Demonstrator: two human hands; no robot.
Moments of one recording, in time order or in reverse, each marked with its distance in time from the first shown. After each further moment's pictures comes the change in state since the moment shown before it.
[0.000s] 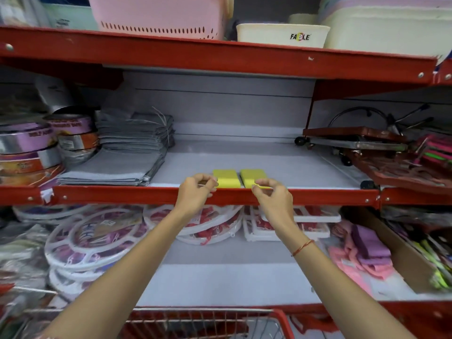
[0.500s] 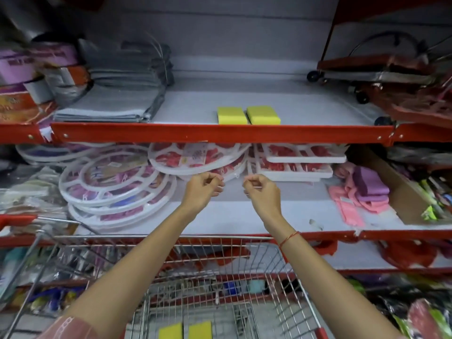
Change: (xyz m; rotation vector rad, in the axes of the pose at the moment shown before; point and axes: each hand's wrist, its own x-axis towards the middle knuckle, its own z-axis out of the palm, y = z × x) left_hand -0.084 -0.091 0.012 -0.002 -0.110 -0.229; right_hand -0.099 0.064 0.042 0.116 -0.160 0.247
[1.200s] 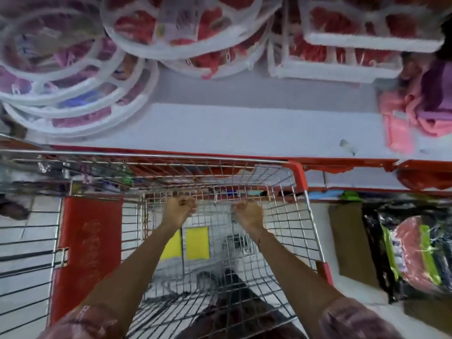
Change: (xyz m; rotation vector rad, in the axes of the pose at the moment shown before) left_hand -0.084 -0.265 0.019 0.150 -0.047 -0.806; right_hand -0.083 0.250 0.065 -0.301 -0.446 0.679
